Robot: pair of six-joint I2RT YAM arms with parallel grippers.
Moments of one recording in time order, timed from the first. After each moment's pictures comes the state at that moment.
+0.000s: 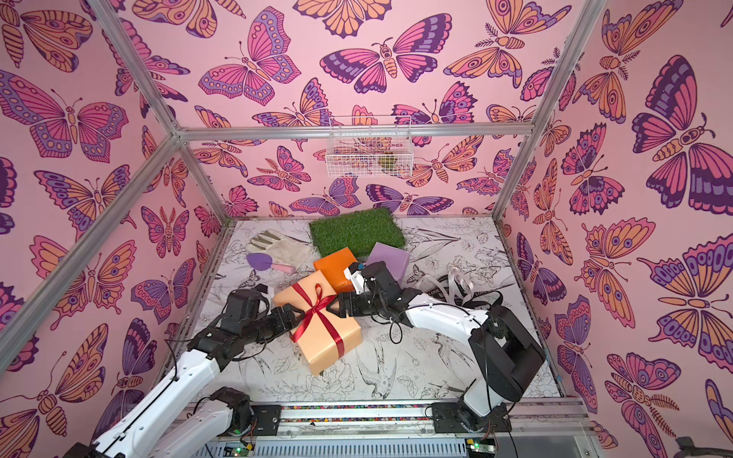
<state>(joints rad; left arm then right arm) -0.33 0.85 0.57 -0.53 0.27 -0.77 0.78 1.56 0.94 -0.02 -0.49 0.68</state>
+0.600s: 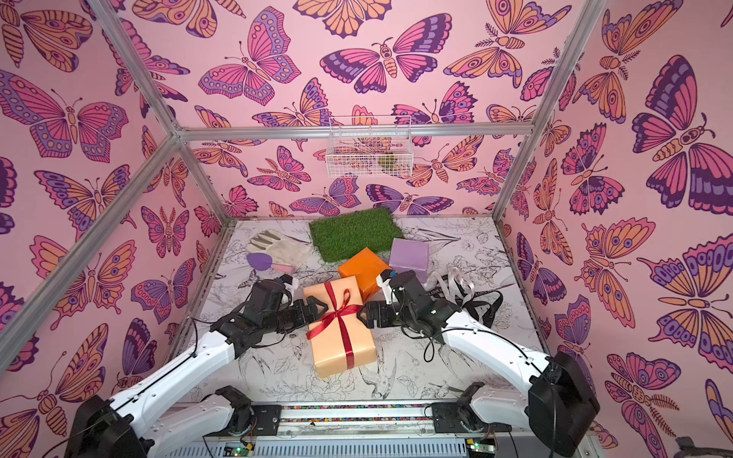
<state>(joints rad) -0.50 1.01 0.66 -0.40 0.26 -0.79 0.69 1.21 0.80 -0.37 -0.27 0.59</state>
